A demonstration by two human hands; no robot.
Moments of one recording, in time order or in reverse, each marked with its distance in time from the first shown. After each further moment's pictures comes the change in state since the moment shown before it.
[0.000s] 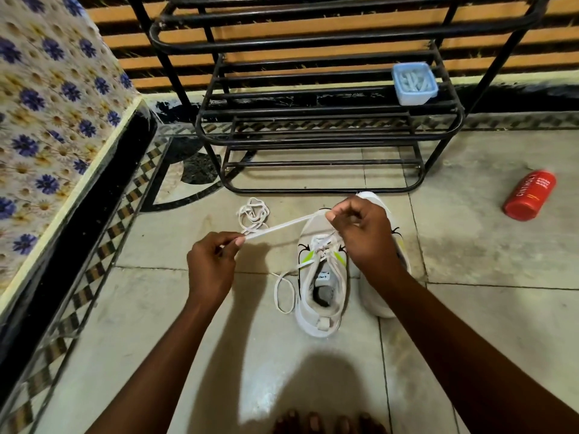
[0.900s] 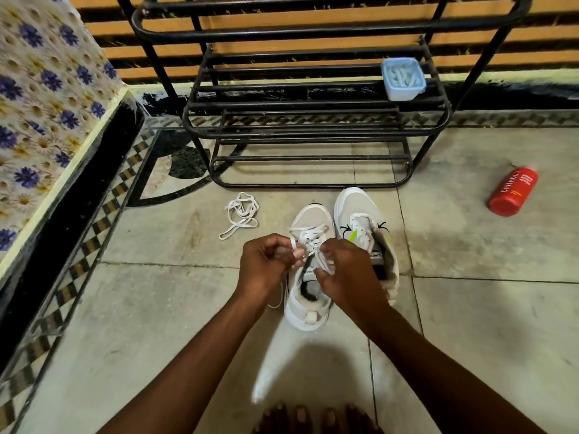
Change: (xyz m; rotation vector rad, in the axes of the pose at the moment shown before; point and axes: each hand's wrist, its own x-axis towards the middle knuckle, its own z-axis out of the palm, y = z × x) left_hand -0.044 0.056 0.068 -0.461 -0.336 -0.285; right_hand -0.056 0.038 -0.002 -0.549 -0.172 -0.143
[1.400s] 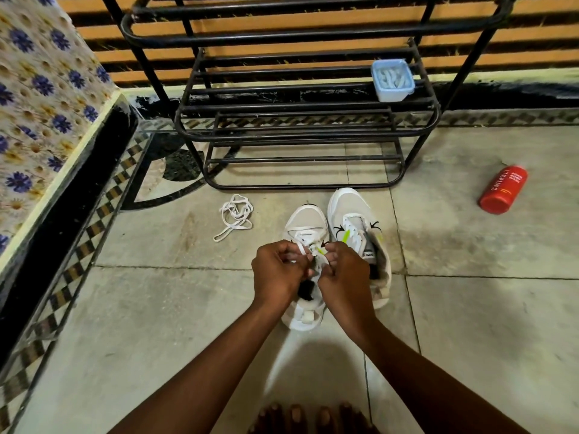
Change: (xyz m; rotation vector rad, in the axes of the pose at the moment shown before) left_hand -0.006 -0.011 0.037 0.233 0.150 -0.017; right_hand -0.013 -0.012 0.005 0.239 0.185 0.302
